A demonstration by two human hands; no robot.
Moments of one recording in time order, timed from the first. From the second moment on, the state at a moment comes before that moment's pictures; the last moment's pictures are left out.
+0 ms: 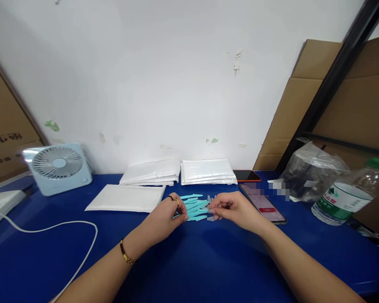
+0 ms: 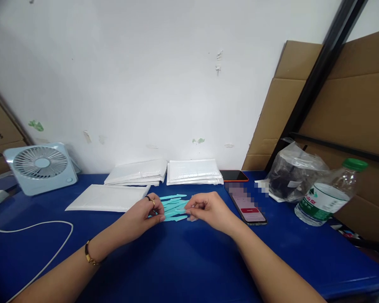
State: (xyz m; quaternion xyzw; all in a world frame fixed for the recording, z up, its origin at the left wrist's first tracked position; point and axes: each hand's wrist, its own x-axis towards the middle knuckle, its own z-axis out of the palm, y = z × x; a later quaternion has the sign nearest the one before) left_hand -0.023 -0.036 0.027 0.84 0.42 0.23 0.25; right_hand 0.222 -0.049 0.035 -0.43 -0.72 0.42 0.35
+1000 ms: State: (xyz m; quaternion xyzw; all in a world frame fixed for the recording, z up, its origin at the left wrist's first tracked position) left_hand -0.020 -0.040 0.034 0.86 0.45 0.21 0.10; right_hand 0.209 -0.042 0.030 -0.43 -0.62 0.47 0.46
